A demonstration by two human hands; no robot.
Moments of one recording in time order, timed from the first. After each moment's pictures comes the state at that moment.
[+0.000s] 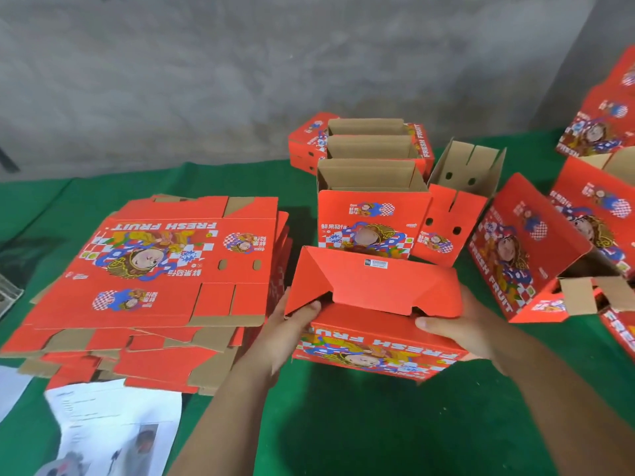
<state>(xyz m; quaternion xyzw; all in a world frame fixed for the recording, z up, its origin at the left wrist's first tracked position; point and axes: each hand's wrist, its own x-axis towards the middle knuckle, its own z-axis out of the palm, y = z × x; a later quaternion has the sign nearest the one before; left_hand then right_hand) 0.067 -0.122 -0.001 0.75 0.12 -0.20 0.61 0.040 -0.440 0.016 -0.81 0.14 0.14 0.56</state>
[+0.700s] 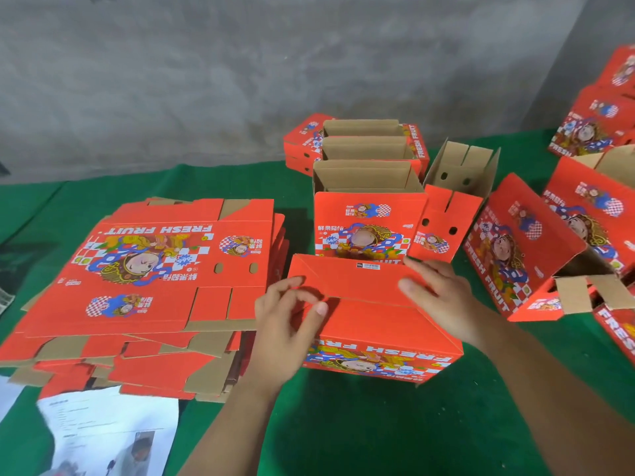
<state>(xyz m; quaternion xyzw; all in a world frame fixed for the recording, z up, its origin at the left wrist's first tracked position) 0.067 -0.123 -0.016 0.86 -0.11 0.13 0.49 0.065 -0.412 0.036 -0.92 0.08 0.06 0.38</state>
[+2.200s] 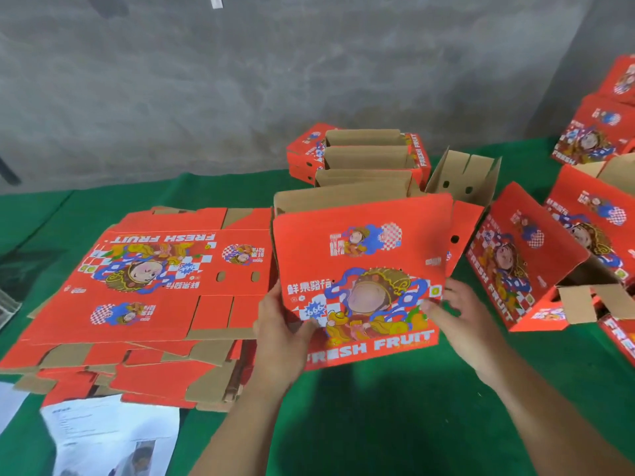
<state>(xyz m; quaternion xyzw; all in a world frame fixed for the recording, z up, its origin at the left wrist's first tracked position) 0.077 -0.132 -0.020 0.78 0.04 0.04 0.62 0.043 -0.421 0.013 -0.81 0.13 -0.06 0.56</state>
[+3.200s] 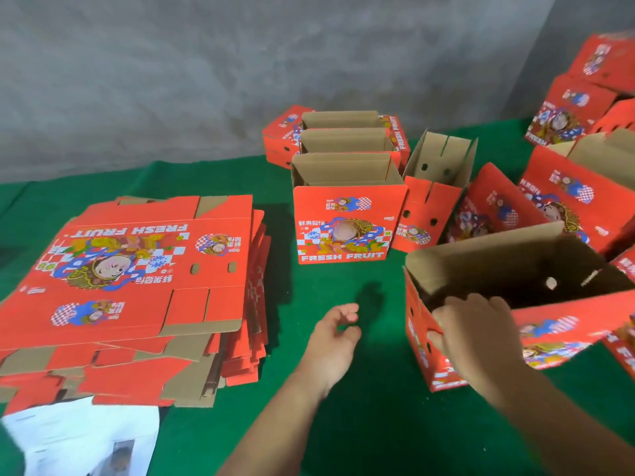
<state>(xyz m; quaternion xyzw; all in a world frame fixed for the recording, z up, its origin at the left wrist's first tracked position) 0.058 -0.221 -0.043 0.77 0.02 -0.20 0.61 0.008 -0.424 0.033 -0.98 0.07 0.01 -0.19</state>
